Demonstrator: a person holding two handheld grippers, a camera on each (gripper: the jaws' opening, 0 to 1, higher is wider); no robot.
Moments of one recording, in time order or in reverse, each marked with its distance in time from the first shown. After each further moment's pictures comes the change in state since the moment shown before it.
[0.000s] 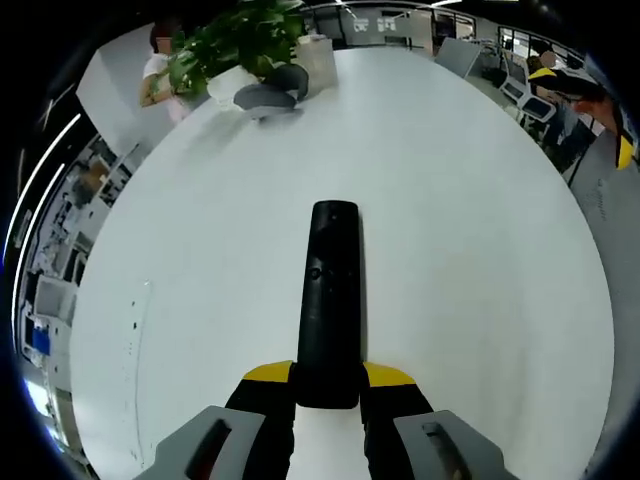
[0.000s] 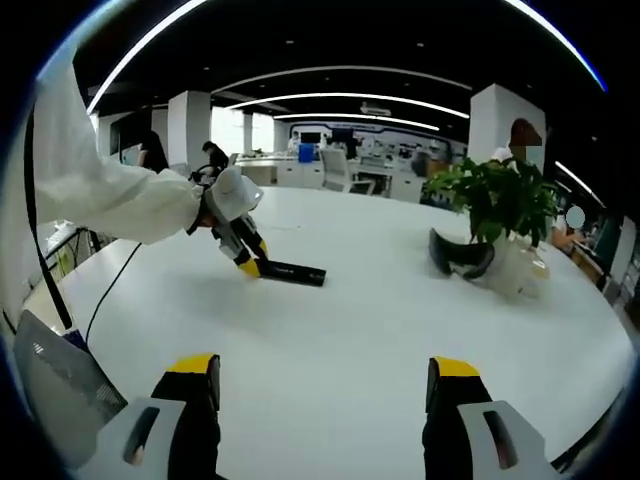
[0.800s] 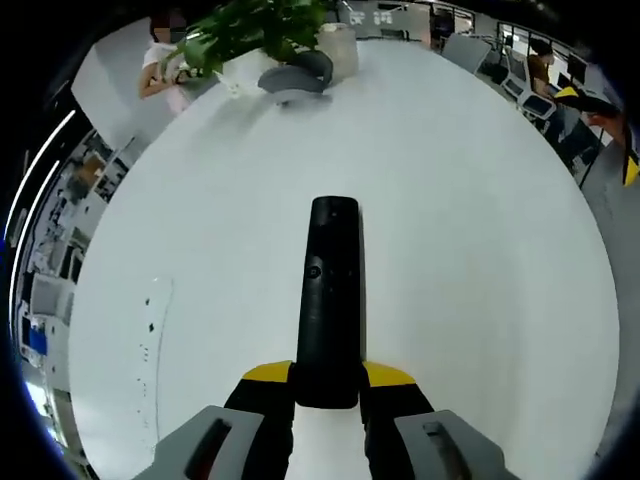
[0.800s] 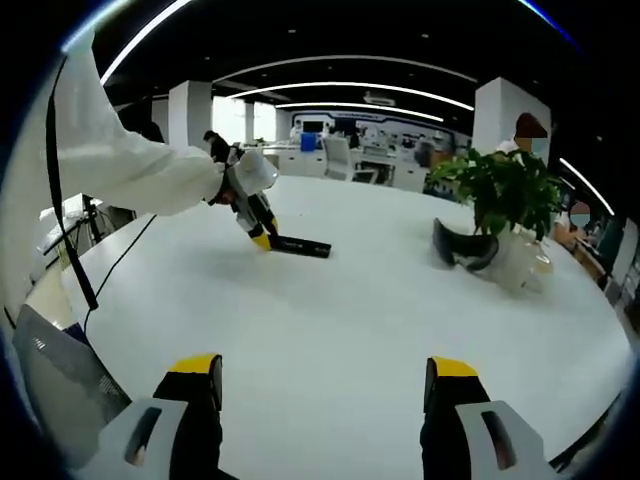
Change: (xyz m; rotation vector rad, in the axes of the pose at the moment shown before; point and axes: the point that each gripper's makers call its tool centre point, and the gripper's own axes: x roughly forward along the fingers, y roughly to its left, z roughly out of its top) left arm 0.003 0.048 -0.007 -0.034 0.024 -0.022; right arm 0.006 0.003 -0.005 -0.006 0.042 0.012
